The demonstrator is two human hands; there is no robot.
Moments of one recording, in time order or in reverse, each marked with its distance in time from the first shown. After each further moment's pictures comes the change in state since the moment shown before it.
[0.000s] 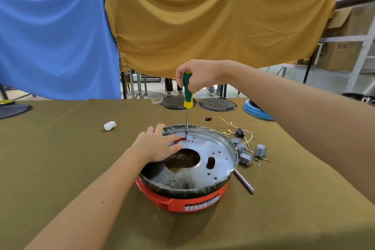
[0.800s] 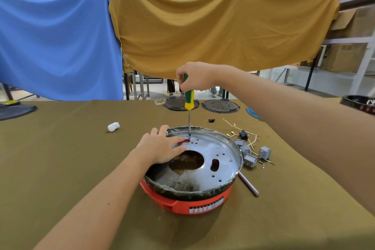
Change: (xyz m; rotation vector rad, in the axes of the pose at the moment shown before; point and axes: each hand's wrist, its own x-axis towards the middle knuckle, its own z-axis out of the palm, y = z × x) left_hand -0.003 0.001 -0.001 0.012 0.008 0.009; right_hand 0.014 -0.013 0.011 -0.233 0.083 0.050
